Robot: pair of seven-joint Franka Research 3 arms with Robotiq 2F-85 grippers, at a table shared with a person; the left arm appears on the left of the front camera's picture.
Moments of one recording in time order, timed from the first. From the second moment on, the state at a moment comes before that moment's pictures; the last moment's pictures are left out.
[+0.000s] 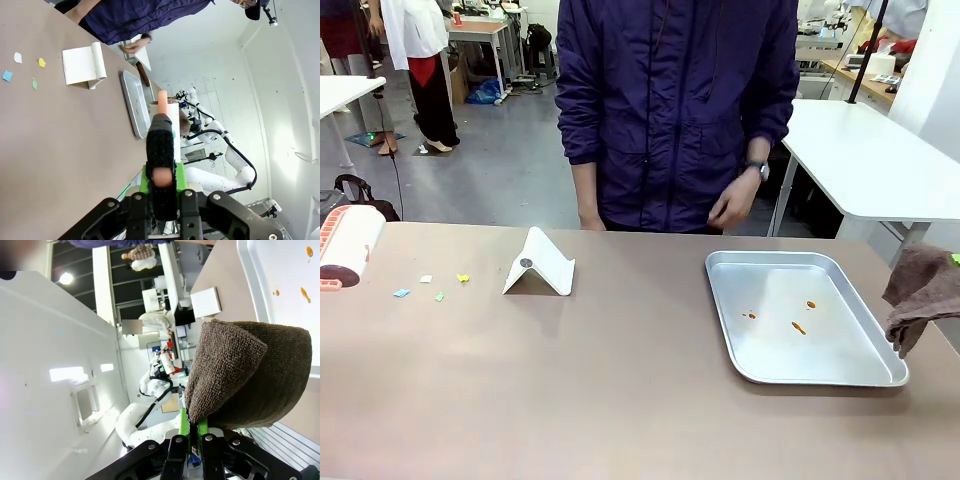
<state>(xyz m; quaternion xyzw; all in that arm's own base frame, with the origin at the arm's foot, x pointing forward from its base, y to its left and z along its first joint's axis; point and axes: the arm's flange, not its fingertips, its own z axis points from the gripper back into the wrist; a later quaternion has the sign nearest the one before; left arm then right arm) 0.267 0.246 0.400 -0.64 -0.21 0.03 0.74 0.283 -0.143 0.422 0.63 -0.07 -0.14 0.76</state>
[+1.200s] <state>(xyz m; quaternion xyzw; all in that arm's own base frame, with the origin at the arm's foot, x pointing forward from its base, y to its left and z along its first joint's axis) 0.267 0.246 0.401 -0.64 -0.21 0.03 0.74 0.294 -0.133 0.425 0.60 -0.06 -0.12 0.79</state>
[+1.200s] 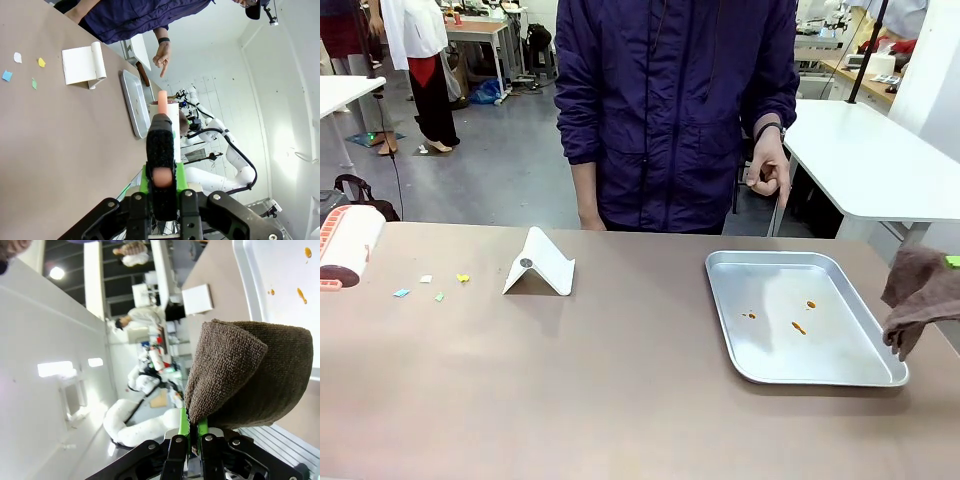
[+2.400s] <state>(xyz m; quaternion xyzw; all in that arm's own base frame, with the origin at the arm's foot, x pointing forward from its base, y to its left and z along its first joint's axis) 0.267 0.246 0.401 -0.64 -0.21 0.03 0.74 0.426 -0.077 0.366 0.26 -0.12 0.01 0.96</state>
